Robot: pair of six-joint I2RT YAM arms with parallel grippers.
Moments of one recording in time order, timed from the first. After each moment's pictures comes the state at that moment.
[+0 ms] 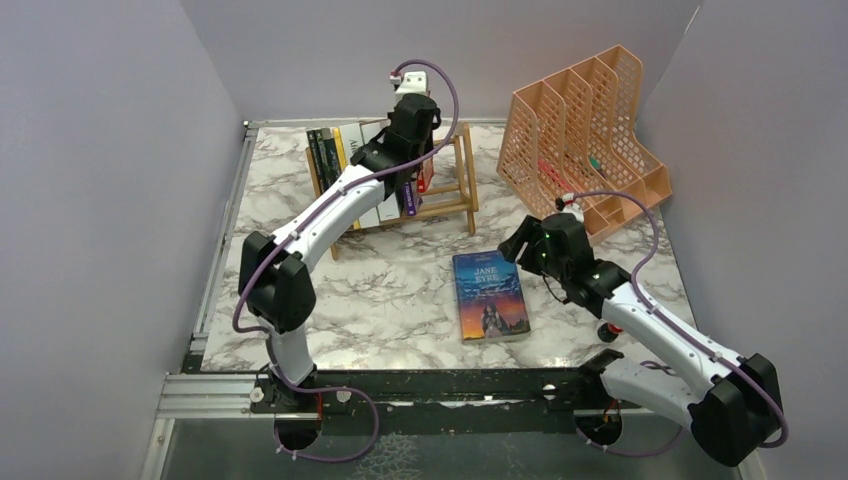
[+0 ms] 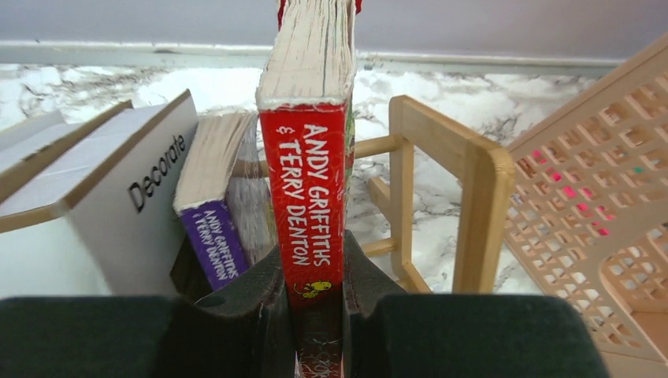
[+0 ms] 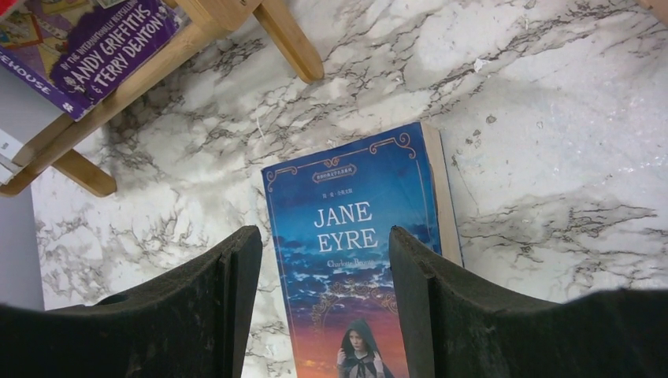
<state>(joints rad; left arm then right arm) -0.62 1.77 1.71 -0.32 -0.46 -0.34 0.53 1.00 0.66 -0.27 0.18 0.77</state>
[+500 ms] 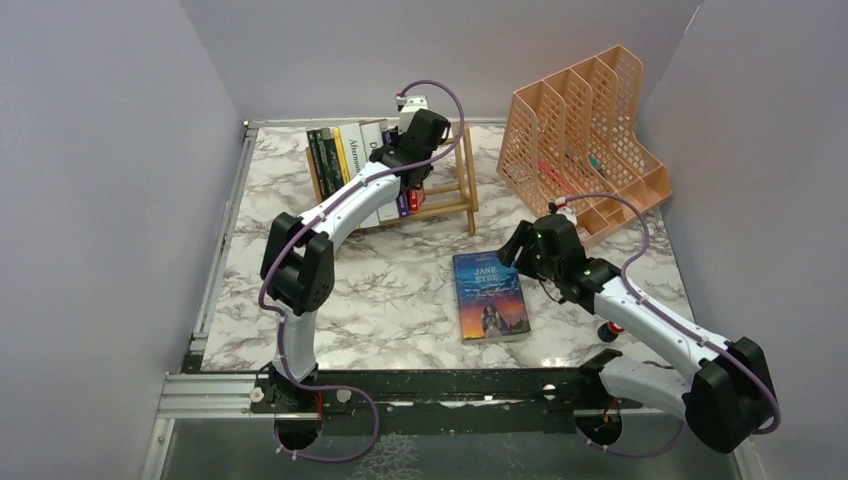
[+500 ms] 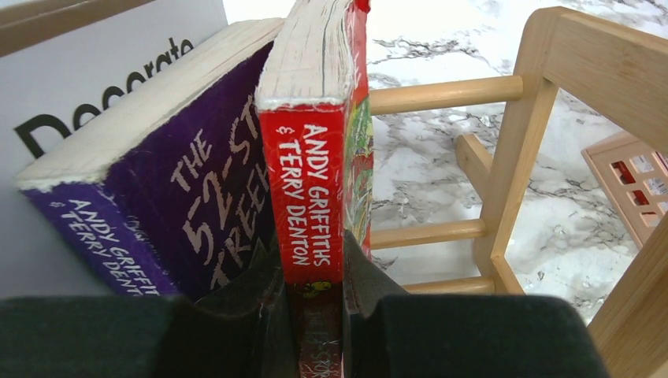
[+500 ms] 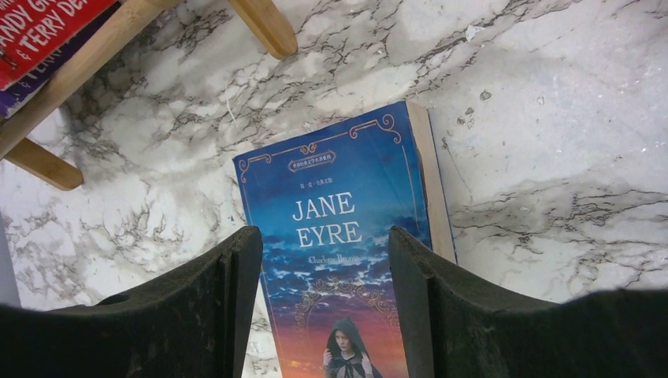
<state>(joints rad) -0.59 1.96 1.76 -0.46 -0.55 -0.40 0.53 1.06 0.64 -0.26 0.16 0.79</state>
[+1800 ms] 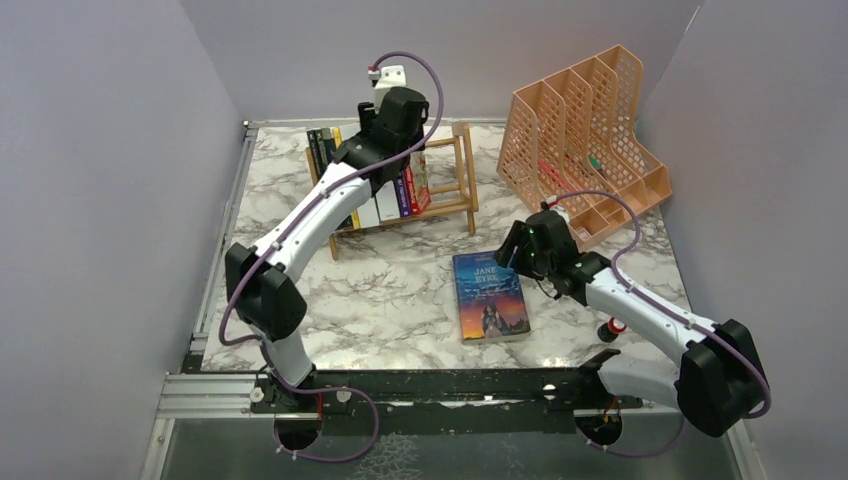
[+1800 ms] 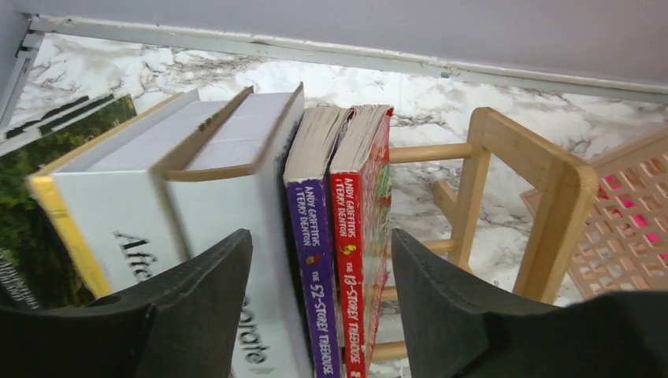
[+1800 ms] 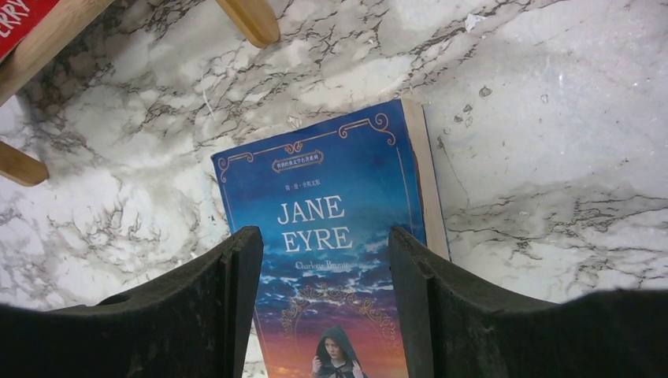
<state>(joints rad) -0.58 1.78 1.79 -0.53 -0.61 -0.37 0.53 1.14 0.65 -0.26 0.15 0.77</state>
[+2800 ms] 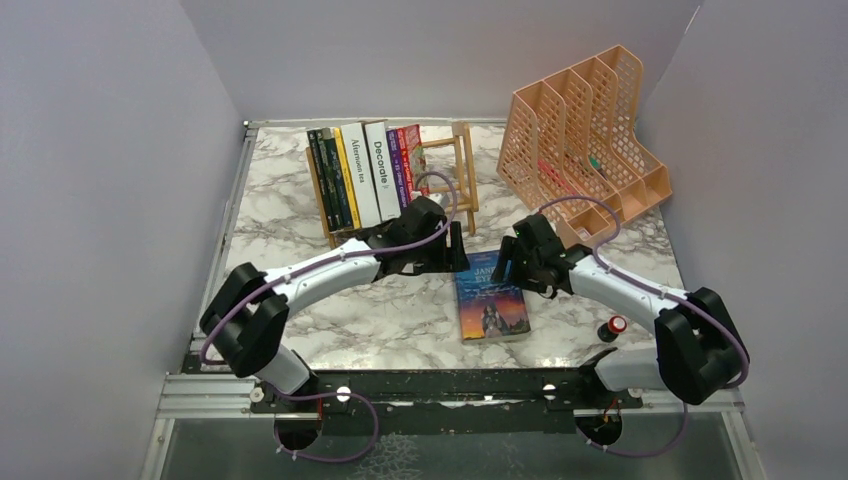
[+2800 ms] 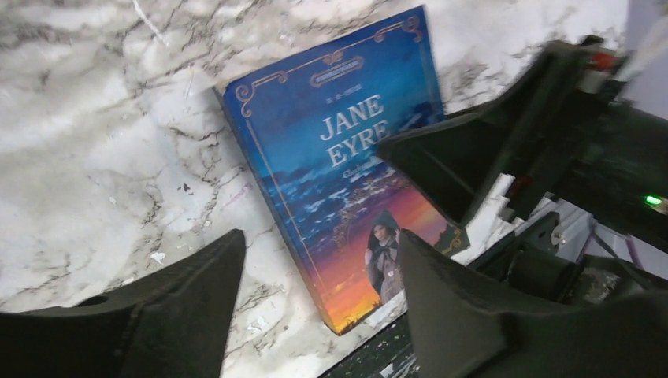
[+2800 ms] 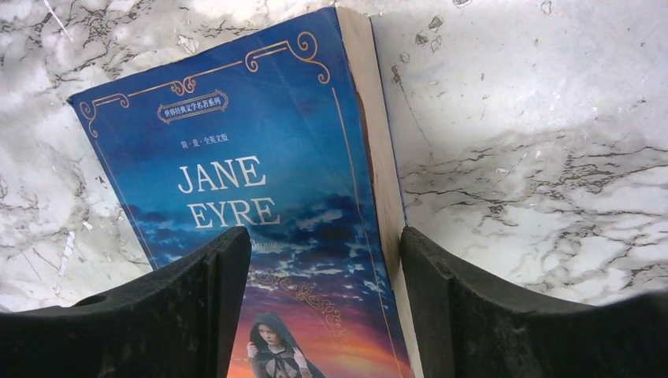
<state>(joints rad) -0.81 1.50 1.03 -0.27 0.11 -0.73 0.53 1.32 0.69 -0.38 0.07 0.71</state>
